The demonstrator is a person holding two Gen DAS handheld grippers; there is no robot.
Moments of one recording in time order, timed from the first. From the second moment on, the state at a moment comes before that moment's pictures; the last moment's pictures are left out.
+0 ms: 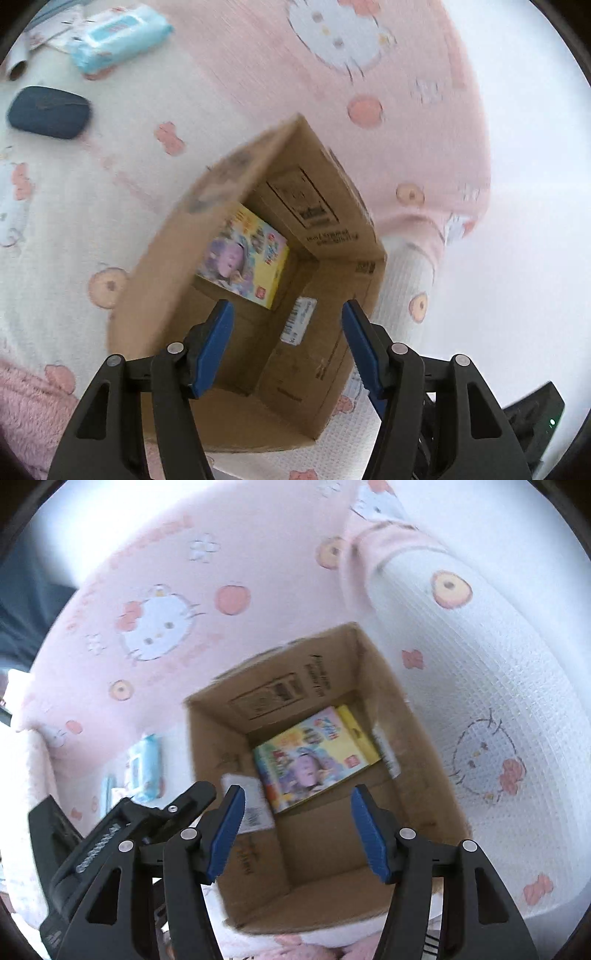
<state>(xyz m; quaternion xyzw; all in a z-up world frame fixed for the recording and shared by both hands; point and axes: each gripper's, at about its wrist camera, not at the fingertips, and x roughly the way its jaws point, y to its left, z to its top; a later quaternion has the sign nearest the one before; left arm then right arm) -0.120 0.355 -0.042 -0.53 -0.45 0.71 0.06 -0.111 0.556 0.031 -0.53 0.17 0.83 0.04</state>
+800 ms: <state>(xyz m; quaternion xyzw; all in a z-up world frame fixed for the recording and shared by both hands) -0.070 0.147 -0.091 -0.48 -0.42 0.76 0.08 -0.056 0.380 0.022 -0.51 0.14 0.85 0.00</state>
